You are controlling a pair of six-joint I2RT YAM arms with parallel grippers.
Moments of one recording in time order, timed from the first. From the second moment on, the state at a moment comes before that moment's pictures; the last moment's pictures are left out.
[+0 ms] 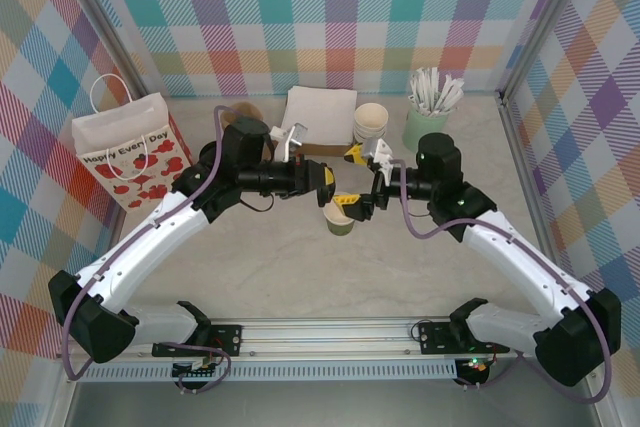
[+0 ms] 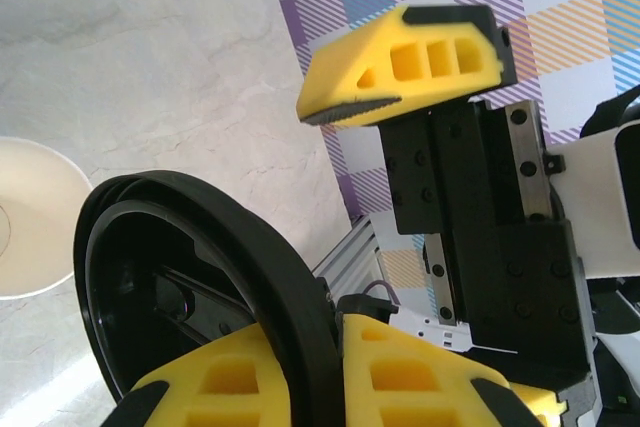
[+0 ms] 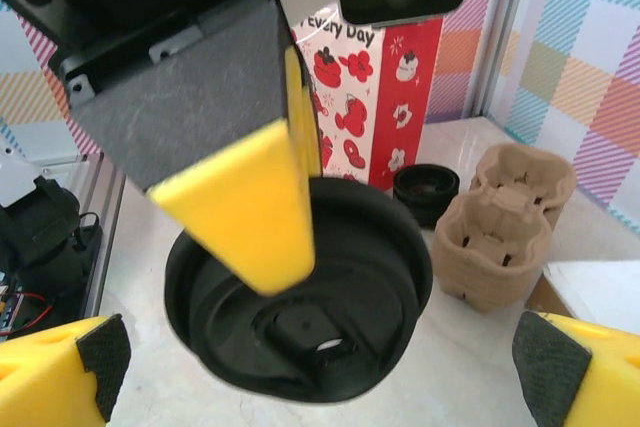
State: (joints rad) left arm -0.65 1.27 1.28 -0.52 0.59 -0.81; right arm 0.55 1.13 0.96 -0.09 -0.77 -0.22
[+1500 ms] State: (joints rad) left arm -0.66 1.27 1.27 -0.50 0.61 -0.84; right arm 0.58 1.20 0.93 0.02 -0.84 -0.16
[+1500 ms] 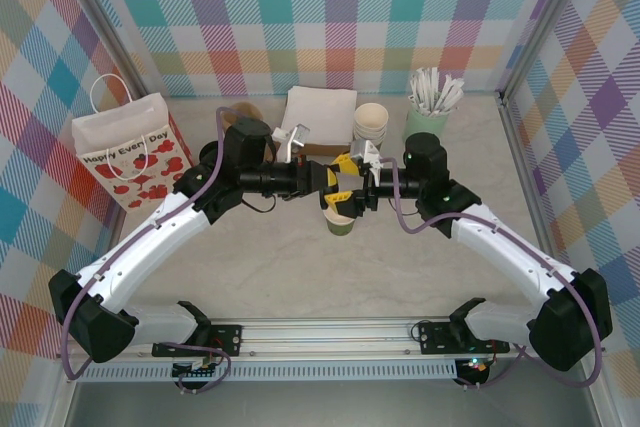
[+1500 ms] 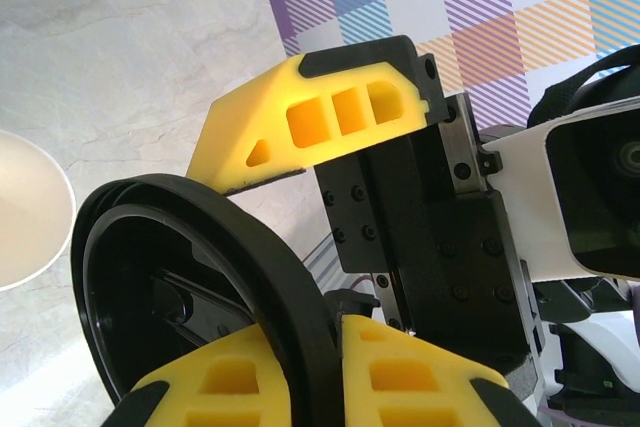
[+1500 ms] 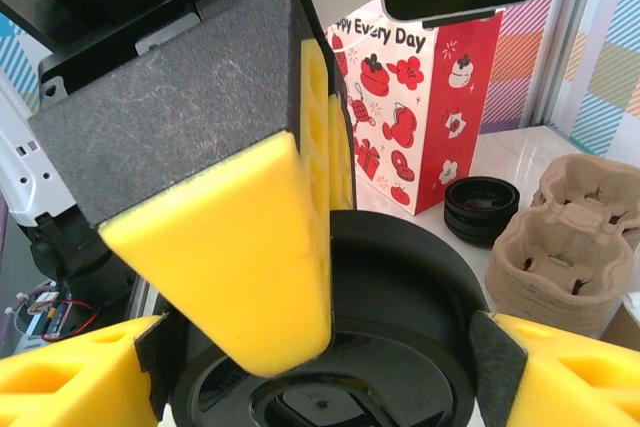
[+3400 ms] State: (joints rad) left arm -0.68 1.23 1.27 -0.56 0.47 -0.80; right arm 0.58 1.18 0.99 -0.40 -0.65 -0.15
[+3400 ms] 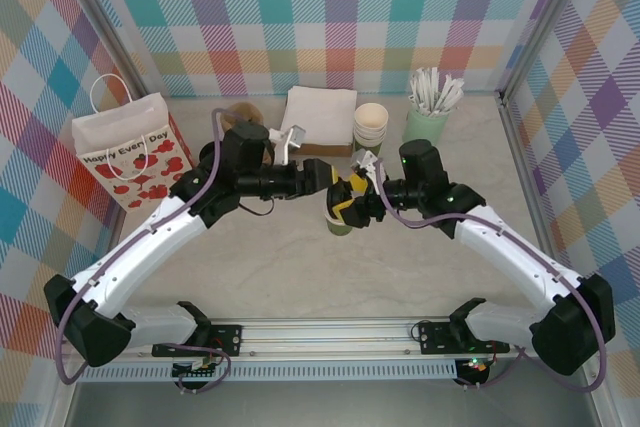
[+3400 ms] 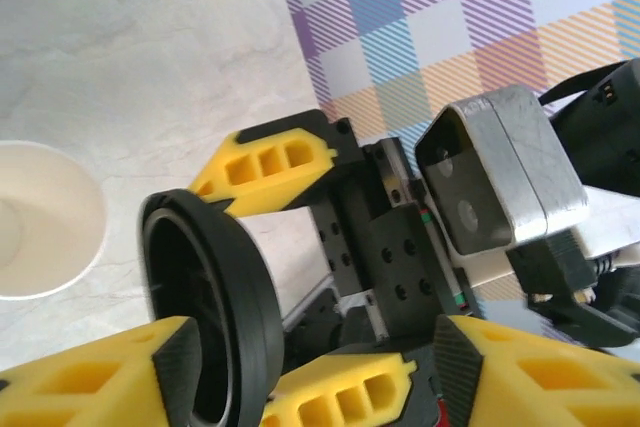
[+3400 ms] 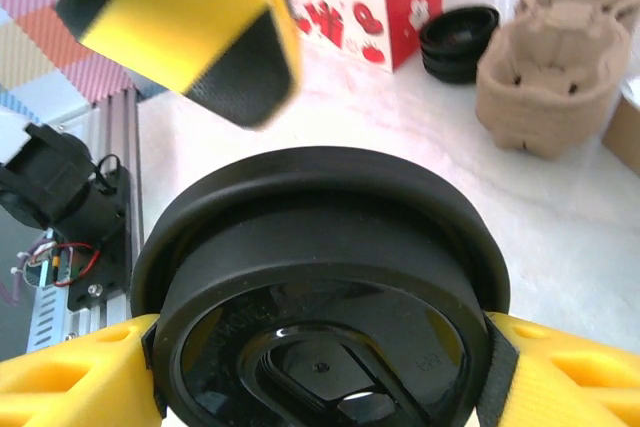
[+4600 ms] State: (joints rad) left arm -0.68 0.77 0.72 -0.84 -0.26 -0.85; right arm 0.78 1.99 1.90 -1.40 0.04 -0.01
